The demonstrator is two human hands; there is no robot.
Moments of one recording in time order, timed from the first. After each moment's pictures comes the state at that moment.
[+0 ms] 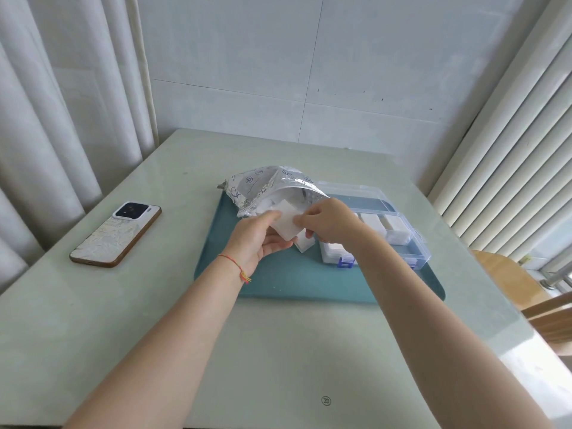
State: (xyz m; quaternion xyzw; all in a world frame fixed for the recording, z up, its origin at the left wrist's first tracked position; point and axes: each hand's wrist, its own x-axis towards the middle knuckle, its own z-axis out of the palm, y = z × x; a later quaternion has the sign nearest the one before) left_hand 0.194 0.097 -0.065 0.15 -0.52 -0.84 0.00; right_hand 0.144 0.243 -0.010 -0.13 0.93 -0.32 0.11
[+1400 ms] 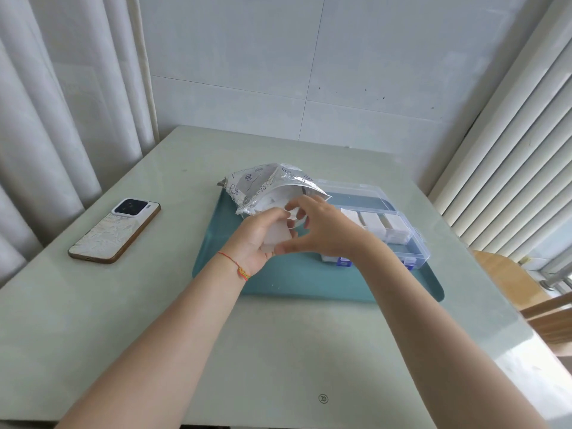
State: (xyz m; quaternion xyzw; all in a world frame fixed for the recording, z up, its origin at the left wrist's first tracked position) left_hand 0.202 0.105 -0.053 0.10 -0.48 -0.87 -0.04; right_hand 0.165 0.249 -0.013 -0.30 0.92 -0.25 0.07
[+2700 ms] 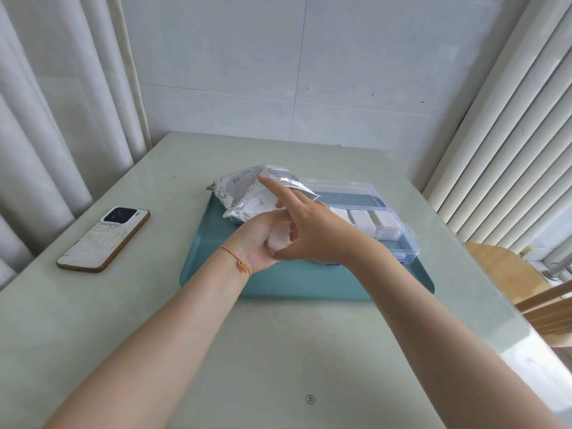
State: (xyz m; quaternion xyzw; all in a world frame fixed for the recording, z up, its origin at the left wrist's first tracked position) left_hand 0.193 0.125 -0.042 0.00 -0.48 -0.86 -0.17; right_hand 0.172 0.260 -0.007 -0.42 0.89 -0.20 -0.02
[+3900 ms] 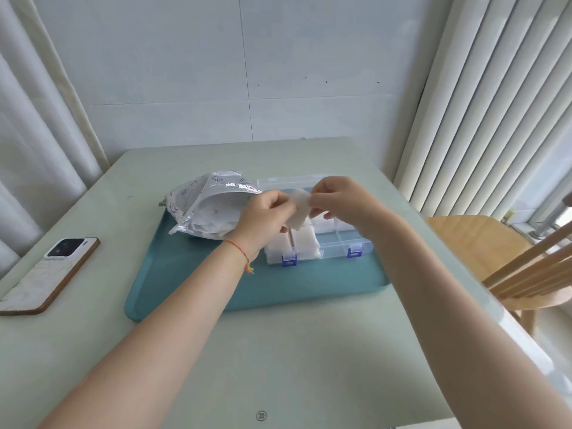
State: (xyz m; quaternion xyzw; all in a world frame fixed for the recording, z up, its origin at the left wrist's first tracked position) left_hand 0.152 0.204 -0.027 0.01 -0.78 -0.62 0.05; right_hand 0.123 0.367 0.004 -0.12 0.85 -0.51 0.06
